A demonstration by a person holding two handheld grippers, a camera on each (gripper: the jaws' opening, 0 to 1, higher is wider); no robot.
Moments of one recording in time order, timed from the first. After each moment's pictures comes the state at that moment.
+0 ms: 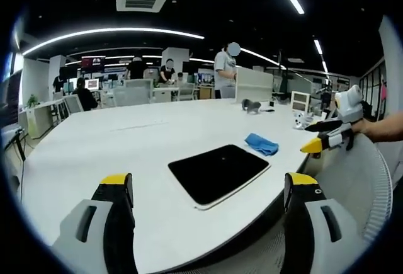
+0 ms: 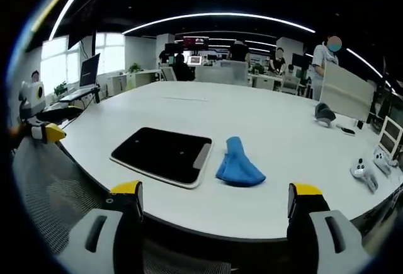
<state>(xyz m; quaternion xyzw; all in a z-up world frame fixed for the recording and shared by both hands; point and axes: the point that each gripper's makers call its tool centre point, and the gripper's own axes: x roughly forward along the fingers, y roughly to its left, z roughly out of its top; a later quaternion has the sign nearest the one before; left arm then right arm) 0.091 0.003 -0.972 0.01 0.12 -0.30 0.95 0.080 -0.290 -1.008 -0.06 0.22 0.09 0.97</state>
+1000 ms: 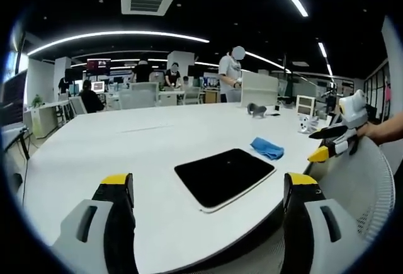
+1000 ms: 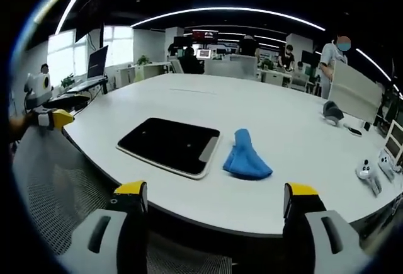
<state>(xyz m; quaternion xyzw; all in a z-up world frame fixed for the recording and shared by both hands) 0.095 0.011 -0.967 0.01 0.10 -0.28 0.96 0.074 -0.283 -1.019 -0.07 0.25 0.13 0.96</state>
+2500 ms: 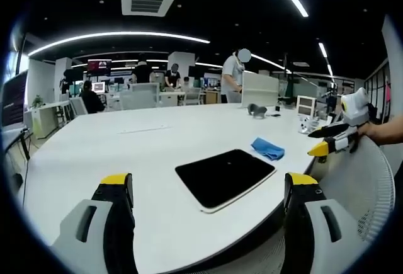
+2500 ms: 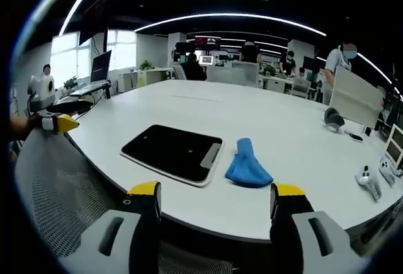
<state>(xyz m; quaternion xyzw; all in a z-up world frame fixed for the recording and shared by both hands) 0.095 0.012 -0.966 0.01 0.10 -0.28 0.96 0.075 -0.280 -1.004 -0.07 0.22 0.13 0.96</state>
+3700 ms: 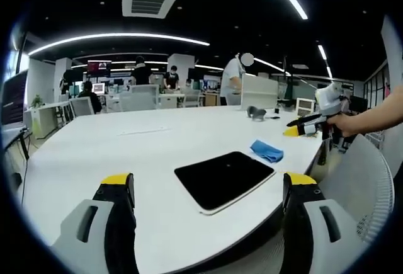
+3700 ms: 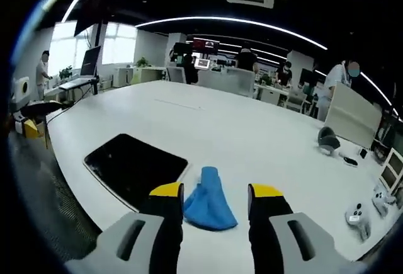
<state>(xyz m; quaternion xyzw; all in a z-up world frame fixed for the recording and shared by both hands) 0.095 0.012 -0.964 0.00 0.09 -0.28 0.96 0.168 -0.319 -0.996 -0.12 0.21 0.13 0.96</state>
